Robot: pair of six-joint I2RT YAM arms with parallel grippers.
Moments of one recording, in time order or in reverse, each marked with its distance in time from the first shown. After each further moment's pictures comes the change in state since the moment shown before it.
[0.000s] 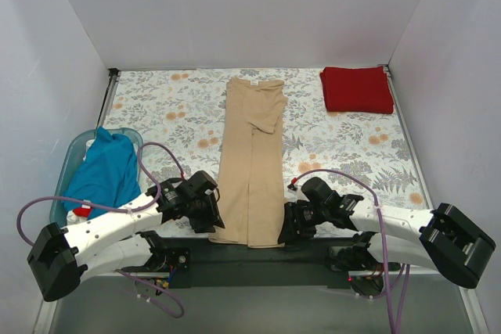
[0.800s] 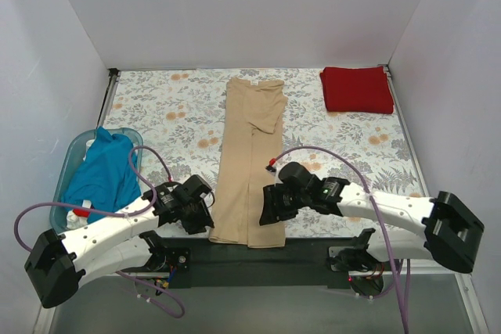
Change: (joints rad) left arm 0.029 -0.042 -0.048 -0.065 -0.130 -0.077; right arm 0.135 0.070 0.344 -0.176 0.240 -0.077
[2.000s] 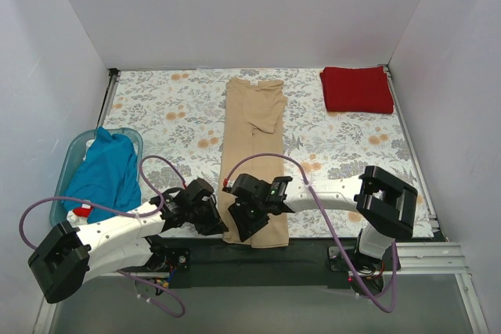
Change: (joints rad) left arm 0.011 0.051 -0.182 0.429 0.219 0.005; right arm 0.217 0.486 0.345 -0.104 0.023 -0.171
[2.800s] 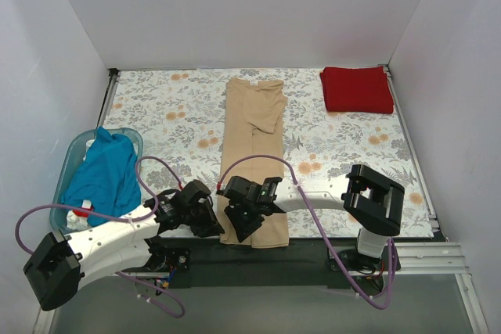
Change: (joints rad) left arm 0.000 -0.079 0.001 -0.094 -0.014 0.013; right arm 0.029 0.083 0.076 -0.037 0.016 -0.015
